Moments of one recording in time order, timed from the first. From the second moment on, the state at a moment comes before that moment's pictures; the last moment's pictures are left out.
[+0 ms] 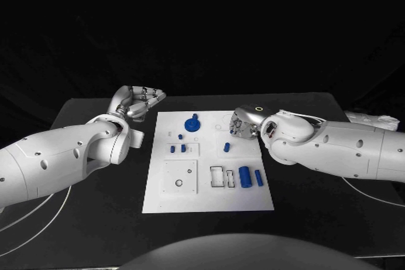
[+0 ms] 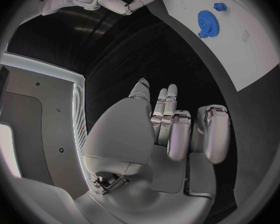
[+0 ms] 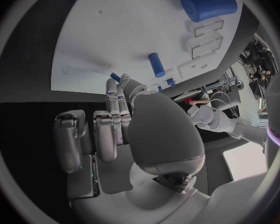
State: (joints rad) left arm 1.24 -0.71 -0.22 1.32 -0.28 -0.60 0.42; left_hand 1.42 0.00 -0.07 0.29 0.21 1.00 0.15 0.08 0.08 1.12 0.10 0.07 0.07 1.47 0.04 1.57 1.31 0.02 1.46 0.14 1.53 1.31; right arm 1.21 -0.80 -0.22 1.49 -1.61 -0.37 -0.32; right_hand 1.42 -0.06 0.32 0.10 0.06 1.17 0.10 0.10 0.20 1.27 0.05 0.11 0.06 1.47 -0.01 1.57 1.31 0.01 1.46 0.08 1.57 1.31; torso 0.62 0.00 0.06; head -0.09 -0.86
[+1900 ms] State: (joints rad) left arm 1.23 -0.62 -0.22 1.33 -0.48 -0.49 0.33; left_hand 1.66 0.01 -0.06 0.29 0.20 0.97 0.16 0.08 0.08 1.06 0.12 0.07 0.06 1.47 0.04 1.57 1.31 0.02 1.46 0.14 1.49 1.31; right arm 1.23 -0.81 -0.21 1.51 -0.18 -0.52 0.06; right_hand 1.43 -0.06 0.32 0.10 0.06 1.17 0.11 0.09 0.20 1.27 0.06 0.08 0.06 1.46 0.00 1.57 1.31 0.01 1.46 0.10 1.57 1.31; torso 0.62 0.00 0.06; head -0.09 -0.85
